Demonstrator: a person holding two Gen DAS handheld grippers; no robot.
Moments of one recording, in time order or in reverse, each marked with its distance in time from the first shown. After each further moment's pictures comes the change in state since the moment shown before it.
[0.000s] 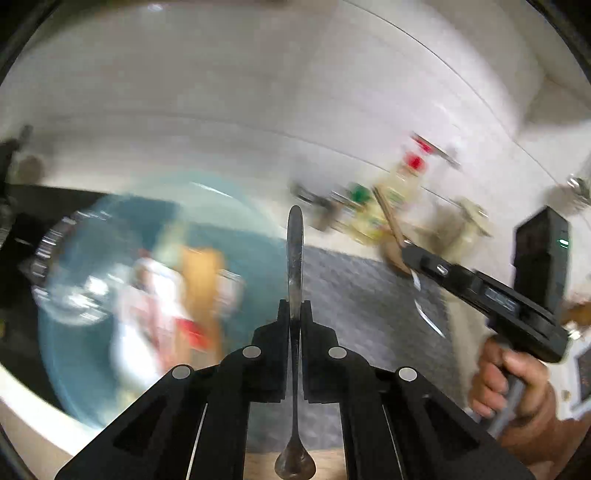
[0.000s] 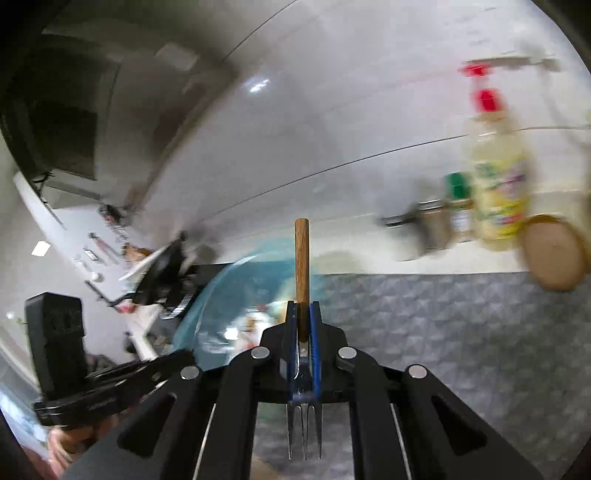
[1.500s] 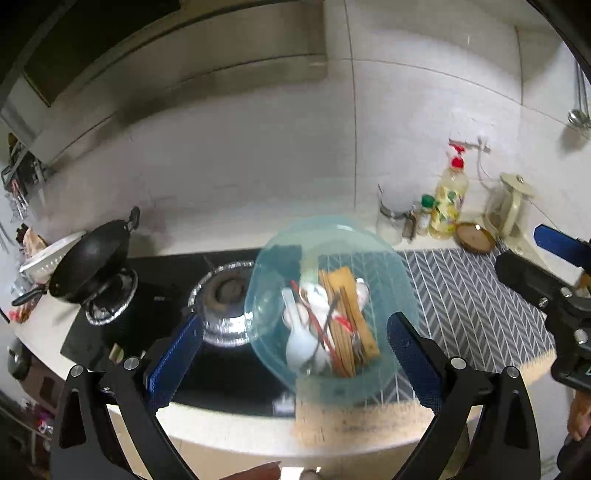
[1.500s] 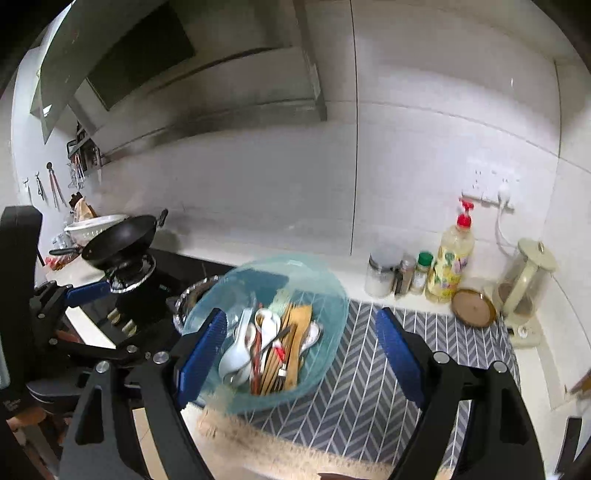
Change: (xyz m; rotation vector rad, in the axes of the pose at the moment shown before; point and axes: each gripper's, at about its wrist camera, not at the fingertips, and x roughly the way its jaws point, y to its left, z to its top) left arm -0.142 0.031 -0.057 0.252 -0.154 0.318; right arm -0.068 0.210 -0.084 -0.317 -0.165 -0.473
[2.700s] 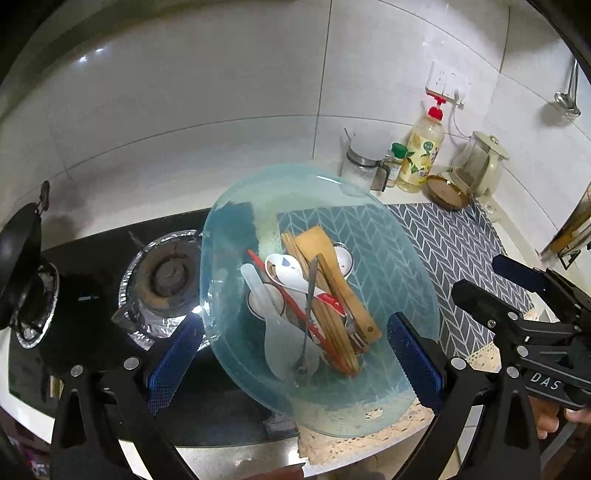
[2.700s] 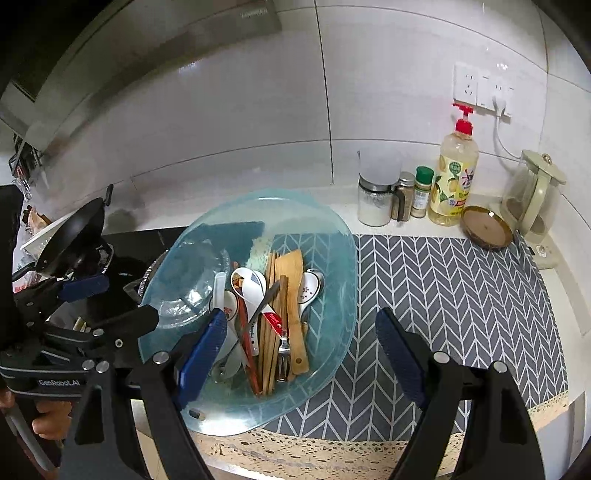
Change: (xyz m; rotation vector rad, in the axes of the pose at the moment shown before) left arm 0.132 0.048 0.009 0.084 0.191 -0.307; right arm 0.115 0.012 -0.036 0.186 0.203 -0.111
